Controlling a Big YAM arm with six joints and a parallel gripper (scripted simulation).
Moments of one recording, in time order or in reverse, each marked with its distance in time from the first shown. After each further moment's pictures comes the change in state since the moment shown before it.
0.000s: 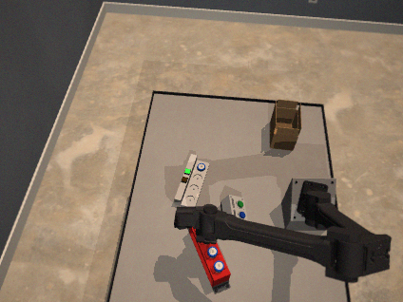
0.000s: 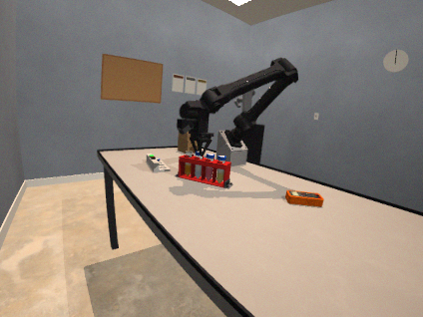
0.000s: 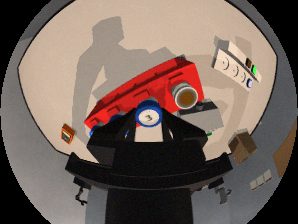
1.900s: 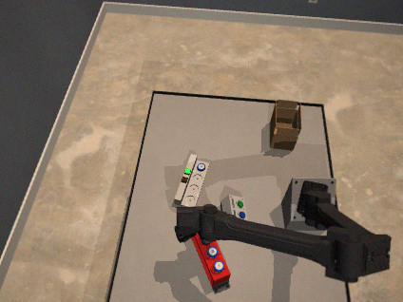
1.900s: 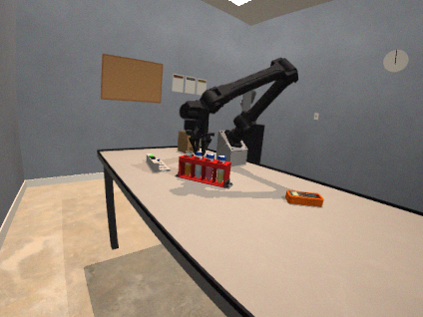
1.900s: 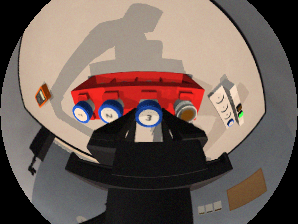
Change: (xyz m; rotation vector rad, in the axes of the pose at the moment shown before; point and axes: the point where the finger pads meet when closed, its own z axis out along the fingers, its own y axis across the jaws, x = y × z) arm 0.000 0.000 0.000 0.002 0.001 -0.510
